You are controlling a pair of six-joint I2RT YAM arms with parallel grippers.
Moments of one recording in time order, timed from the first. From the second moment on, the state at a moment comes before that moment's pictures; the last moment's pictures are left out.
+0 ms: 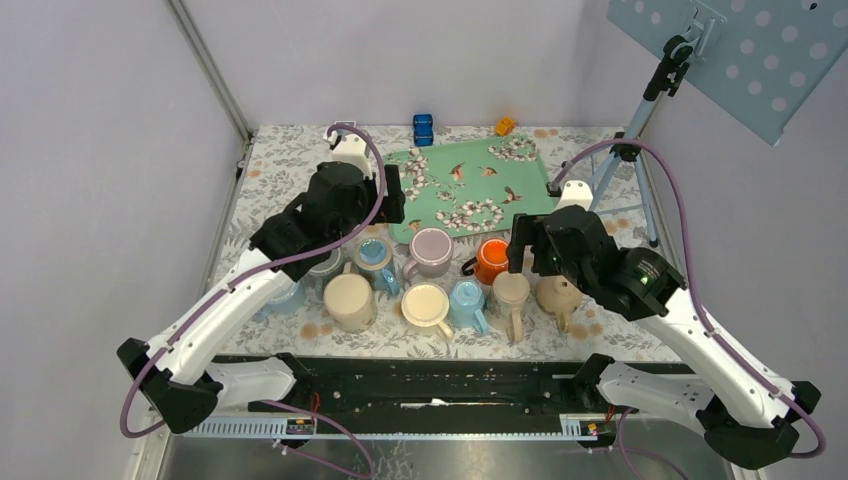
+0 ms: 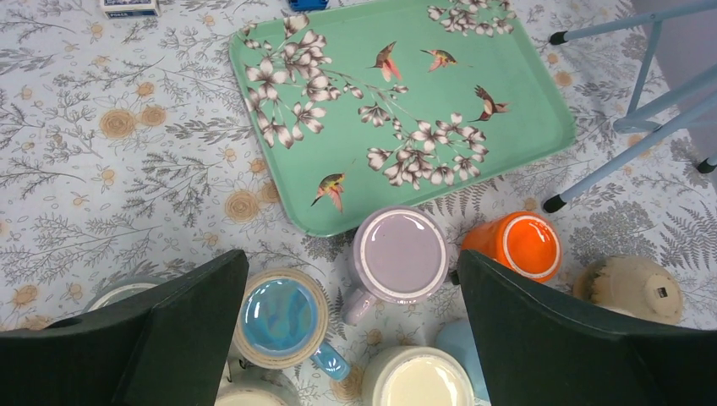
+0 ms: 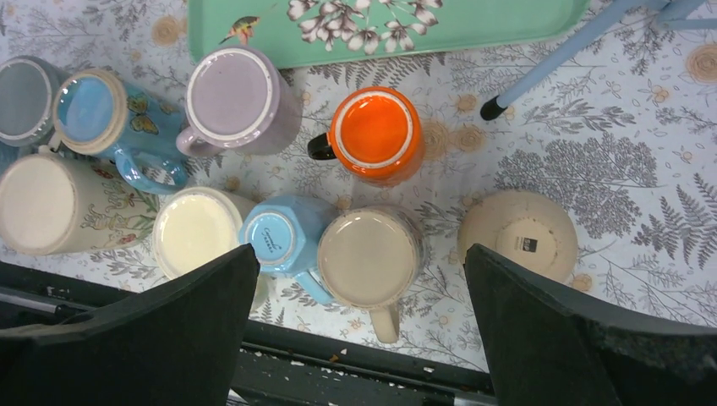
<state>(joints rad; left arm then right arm) -0.71 1.16 1.30 -0.58 -0.36 -0.39 0.80 0.95 1.21 -0.97 0.40 0.55</state>
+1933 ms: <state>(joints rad) -0.65 1.15 1.26 -0.59 -0.30 -0.39 0.86 0.93 0.79 -0.93 0.16 0.72</state>
